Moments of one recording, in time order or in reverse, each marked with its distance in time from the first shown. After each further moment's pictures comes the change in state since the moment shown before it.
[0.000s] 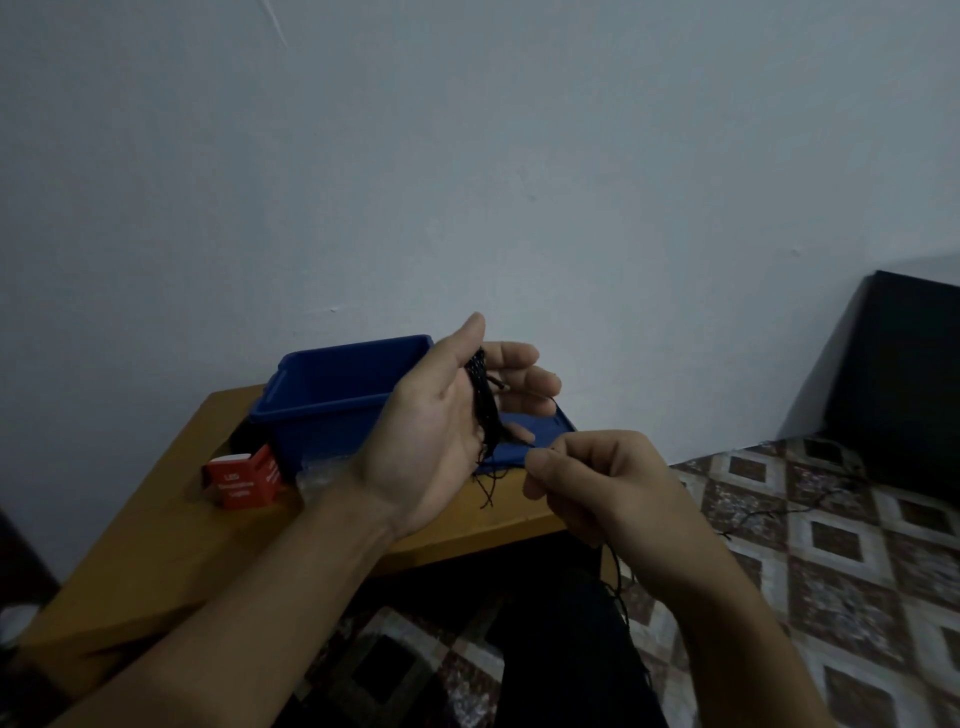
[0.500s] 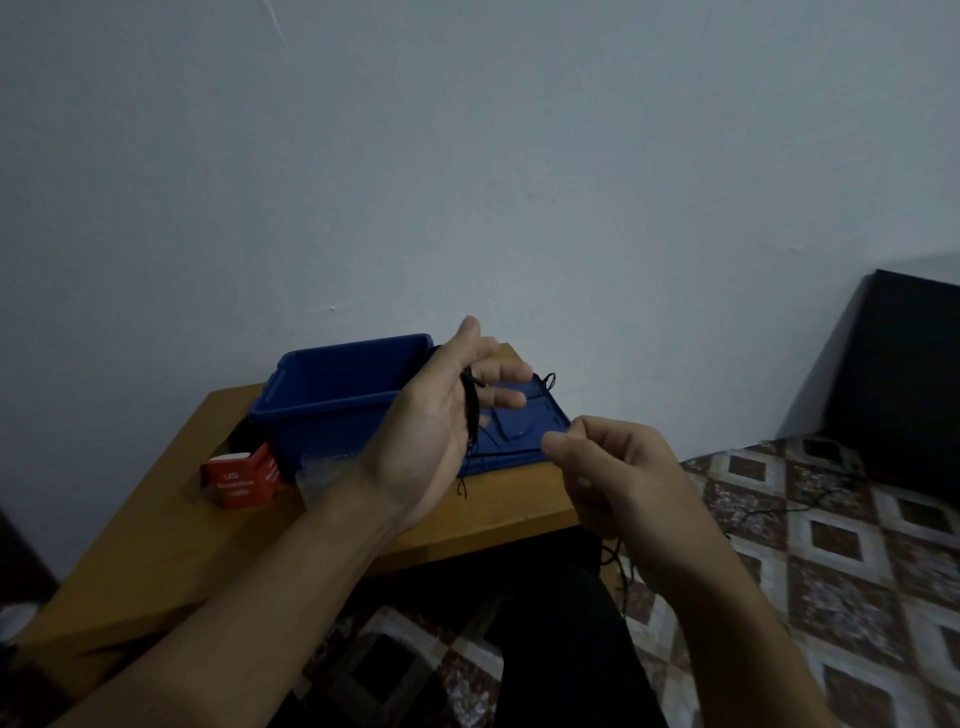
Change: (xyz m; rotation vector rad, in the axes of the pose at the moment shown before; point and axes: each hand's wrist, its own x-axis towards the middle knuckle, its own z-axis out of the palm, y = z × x) left_hand 0.004 -0.004 0.001 0.152 0.152 -0.009; right_hand 0.001 -0.003 -0.001 0.124 0.090 0.031
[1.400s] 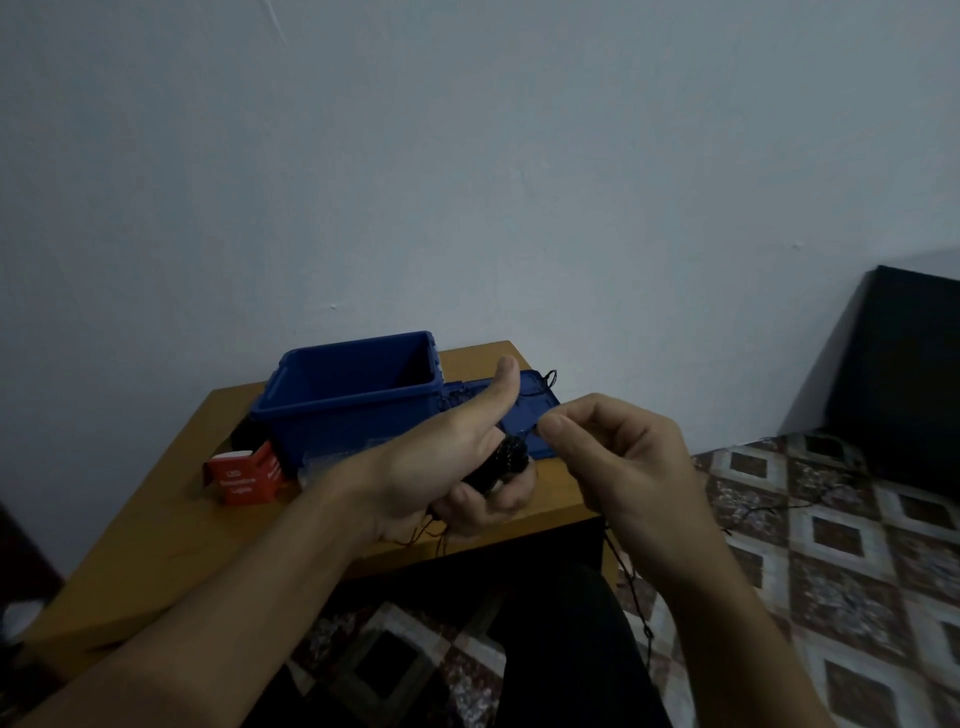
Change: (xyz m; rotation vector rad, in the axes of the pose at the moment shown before) left_hand -0.005 0.002 -0.014 0.367 -0.574 -0.442; right_hand 0.001 0.002 0.004 -0.043 0.071 -0.258
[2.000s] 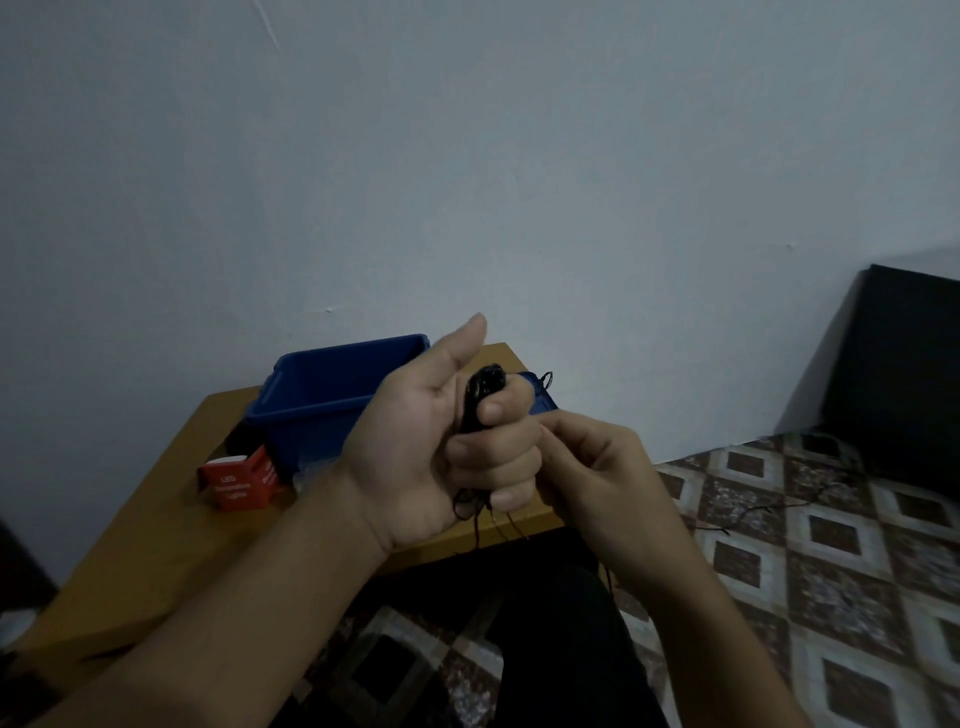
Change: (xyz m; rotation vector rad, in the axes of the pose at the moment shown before) left_hand 0.002 0.008 0.002 -0.746 -0.240 0.403; right_hand 0.002 0.017 0.006 -0.067 -0.061 0.087
